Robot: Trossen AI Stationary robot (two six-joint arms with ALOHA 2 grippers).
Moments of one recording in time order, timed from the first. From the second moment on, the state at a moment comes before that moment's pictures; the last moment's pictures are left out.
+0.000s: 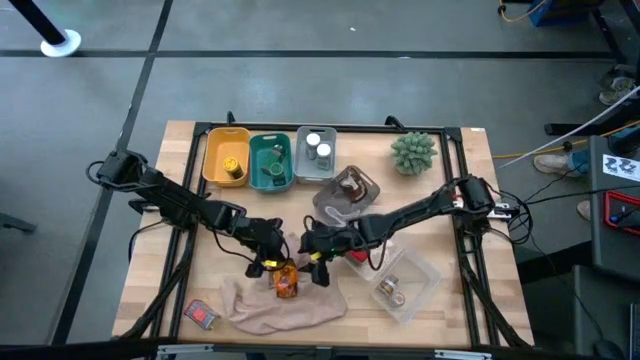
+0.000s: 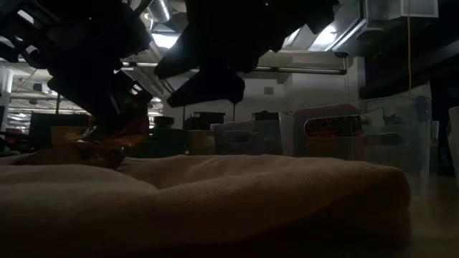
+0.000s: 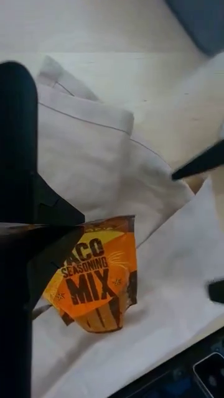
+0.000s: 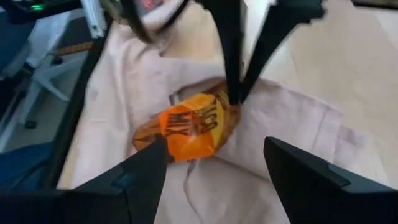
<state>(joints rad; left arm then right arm) -0.30 1.40 0.59 0.03 0.09 -0.15 0.24 1.99 1.36 -0.01 -0.06 0.34</state>
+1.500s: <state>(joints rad) -0.30 1.40 0.59 0.04 0.08 -0.15 0.25 2.20 1.36 0.29 -0.08 0.44</state>
